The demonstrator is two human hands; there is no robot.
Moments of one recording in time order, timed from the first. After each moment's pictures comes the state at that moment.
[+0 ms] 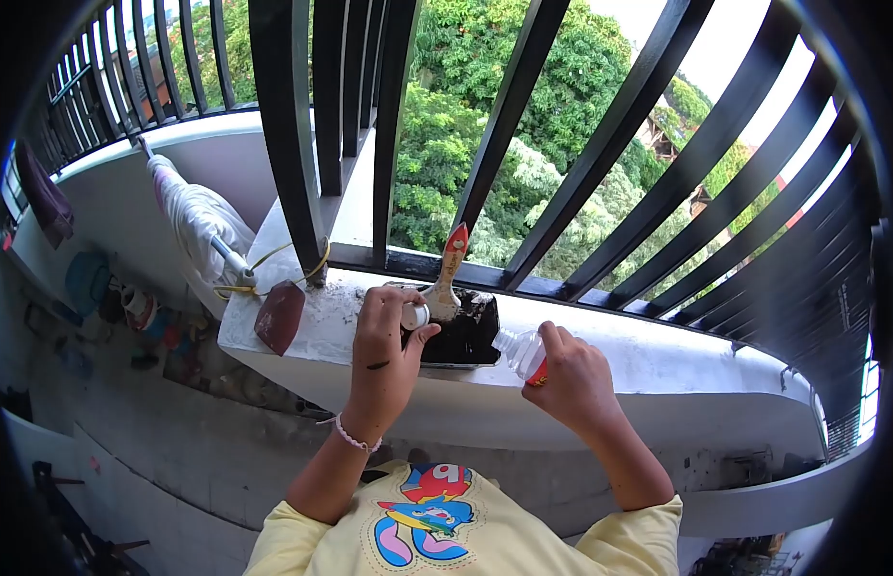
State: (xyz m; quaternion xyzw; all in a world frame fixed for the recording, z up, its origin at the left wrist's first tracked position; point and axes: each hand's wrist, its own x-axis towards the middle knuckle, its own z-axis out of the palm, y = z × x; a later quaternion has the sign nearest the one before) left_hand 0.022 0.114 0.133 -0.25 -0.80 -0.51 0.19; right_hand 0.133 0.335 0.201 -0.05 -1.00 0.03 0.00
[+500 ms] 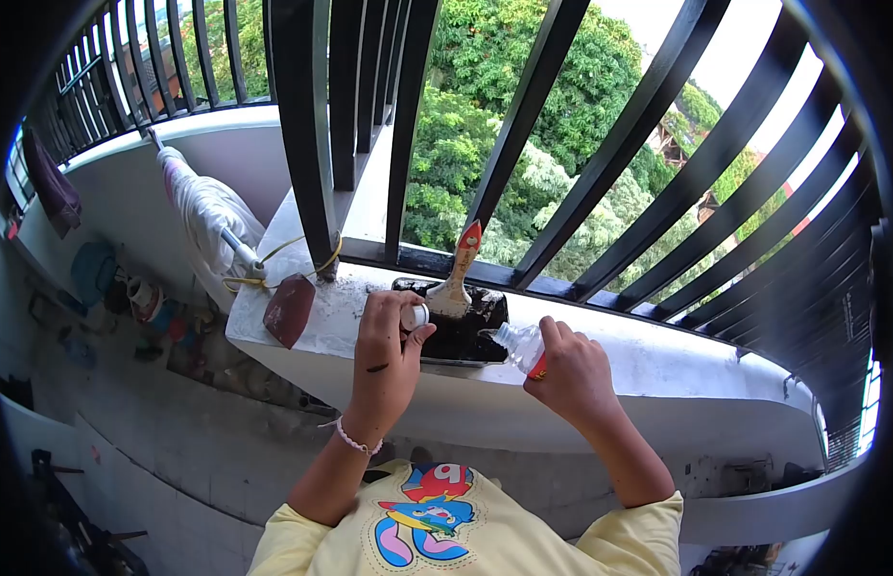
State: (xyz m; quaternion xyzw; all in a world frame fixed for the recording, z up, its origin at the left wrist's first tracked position) left_hand 0.029 0.103 0.130 -0.23 -0.79 -0.54 0.17; right_hand 0.123 0.330 0.193 -0.03 -1.00 0.00 0.02
